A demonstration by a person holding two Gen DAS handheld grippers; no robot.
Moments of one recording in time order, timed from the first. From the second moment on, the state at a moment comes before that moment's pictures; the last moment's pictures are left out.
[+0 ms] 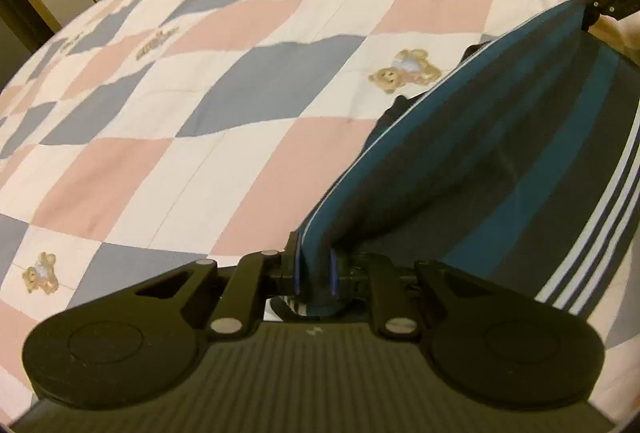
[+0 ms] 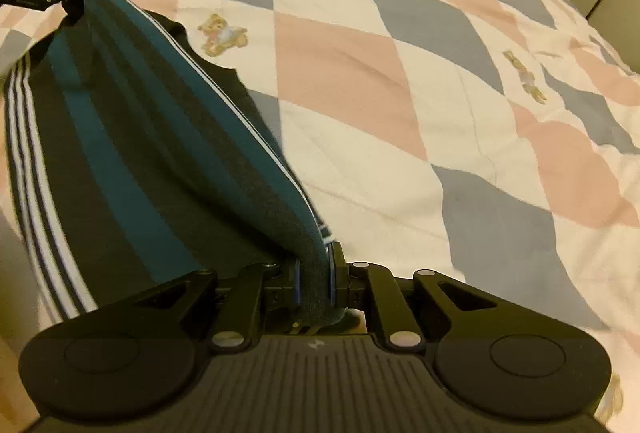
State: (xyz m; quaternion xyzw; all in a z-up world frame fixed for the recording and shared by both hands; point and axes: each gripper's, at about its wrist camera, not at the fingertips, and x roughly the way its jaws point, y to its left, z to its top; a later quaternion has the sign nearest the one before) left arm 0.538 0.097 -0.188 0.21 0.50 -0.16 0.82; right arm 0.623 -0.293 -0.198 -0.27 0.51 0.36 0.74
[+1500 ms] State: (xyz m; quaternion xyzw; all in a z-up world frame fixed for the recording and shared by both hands) left arm 0.501 0.096 -0.192 0.06 0.41 -0.05 0.91; right arm 0.541 -0.304 -0.215 0.05 0.38 0.13 0.91
